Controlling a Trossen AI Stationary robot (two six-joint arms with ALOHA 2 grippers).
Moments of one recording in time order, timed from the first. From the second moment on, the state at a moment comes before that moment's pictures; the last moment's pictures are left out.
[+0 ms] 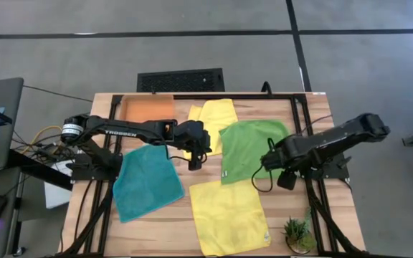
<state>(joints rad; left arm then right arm) 0.05 1.61 1.24 -0.35 0.04 0.07 0.24 1.32 0.84 -1.37 -0.16 0.58</state>
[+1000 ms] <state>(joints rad) 0.05 1.61 1.24 -0.38 0.05 0.07 0.41 1.53 0.67 -1.17 -0.13 0.71</state>
